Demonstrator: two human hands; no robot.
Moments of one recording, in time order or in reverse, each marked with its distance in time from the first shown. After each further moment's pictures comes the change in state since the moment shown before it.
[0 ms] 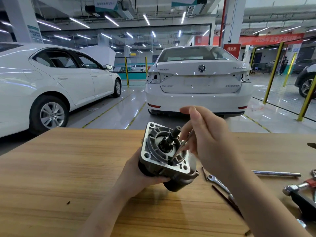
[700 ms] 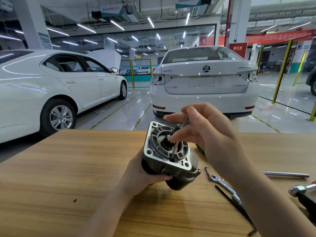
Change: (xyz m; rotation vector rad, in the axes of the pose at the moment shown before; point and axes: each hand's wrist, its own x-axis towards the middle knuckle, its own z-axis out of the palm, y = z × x) left_hand 0.000 0.003 0.001 -0.020 -0.023 -0.039; right_hand -0.003 -0.006 -0.007 0.362 -0.164 0.058
